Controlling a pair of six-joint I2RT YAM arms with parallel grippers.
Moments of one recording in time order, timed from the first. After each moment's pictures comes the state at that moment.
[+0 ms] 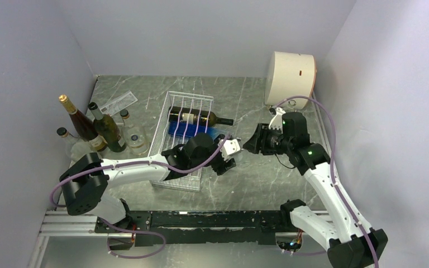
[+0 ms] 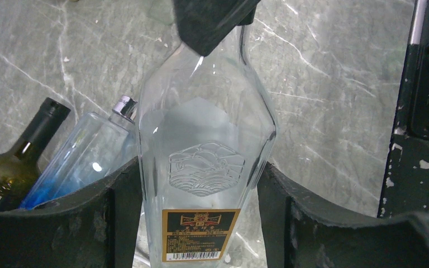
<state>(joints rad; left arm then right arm) -1.08 1.49 0.88 0.23 0.11 0.18 0.32 0.89 0.89 -0.66 -0.38 0.39</state>
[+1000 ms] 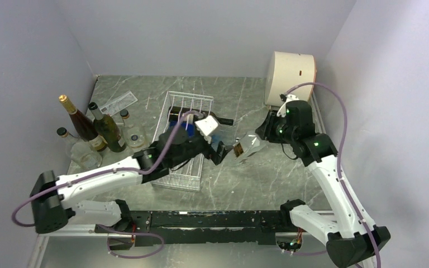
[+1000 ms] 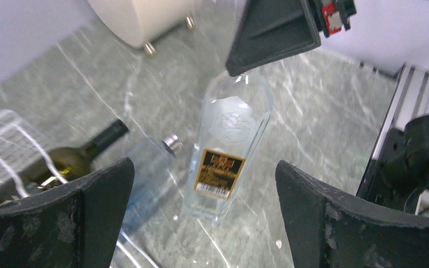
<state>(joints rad) -1.08 1.26 0.93 0.17 -0.08 -0.03 0.32 0.97 1.04 -0.71 -0.12 0.41</state>
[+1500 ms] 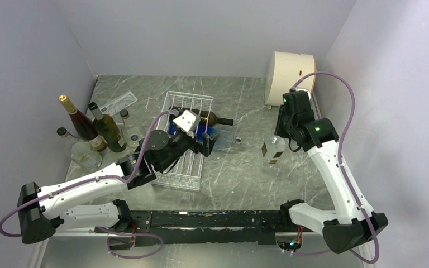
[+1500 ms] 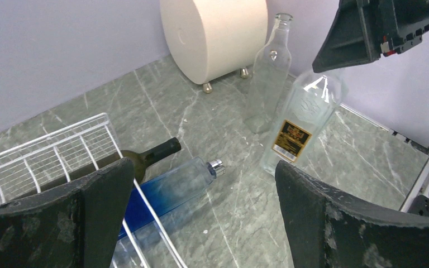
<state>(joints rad) -1.08 1.04 0.85 0.21 -0.33 -0.05 0.32 1.09 1.30 -1.01 0.30 0.35</state>
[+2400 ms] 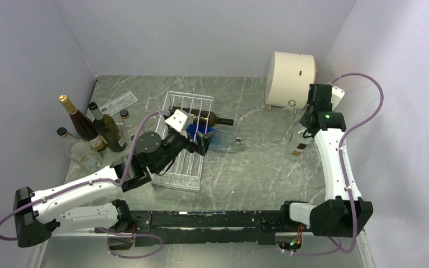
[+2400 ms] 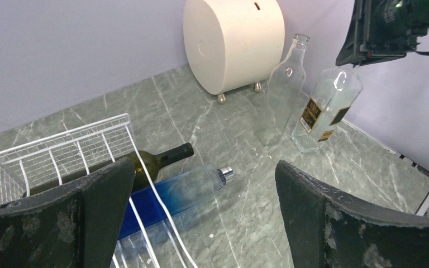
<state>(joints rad) -1.08 0.99 0.83 0.21 -0.38 -0.07 -0.05 1.21 1.26 -0.85 0.44 0.40</state>
